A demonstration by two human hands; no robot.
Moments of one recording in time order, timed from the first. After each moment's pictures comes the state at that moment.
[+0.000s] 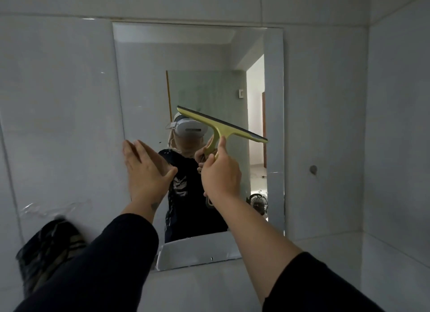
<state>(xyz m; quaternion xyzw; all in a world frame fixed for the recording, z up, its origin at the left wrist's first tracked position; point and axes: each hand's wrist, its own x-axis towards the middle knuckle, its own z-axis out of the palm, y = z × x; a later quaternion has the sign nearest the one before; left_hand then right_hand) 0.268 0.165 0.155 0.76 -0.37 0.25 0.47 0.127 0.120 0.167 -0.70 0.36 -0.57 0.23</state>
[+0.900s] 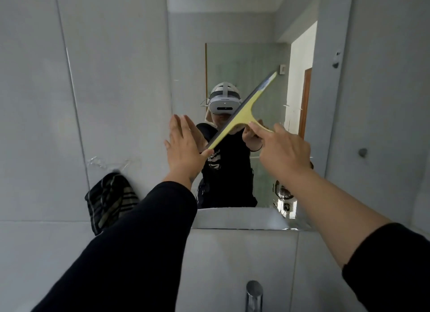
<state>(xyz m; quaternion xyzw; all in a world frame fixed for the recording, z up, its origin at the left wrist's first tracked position) 0.263 0.189 0.142 0.79 -0.39 0.26 0.40 0.068 0.119 0.167 -0.84 0.37 -0.38 -0.10</state>
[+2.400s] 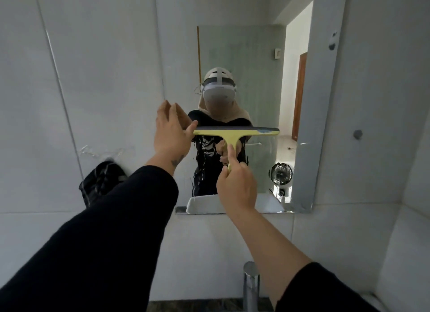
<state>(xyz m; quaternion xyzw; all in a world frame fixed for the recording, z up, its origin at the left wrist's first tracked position) 0.291 0.191 0.143 0.75 -0.42 0.25 0.45 0.135 0.162 0.064 -0.78 0.38 -0.47 0.18</state>
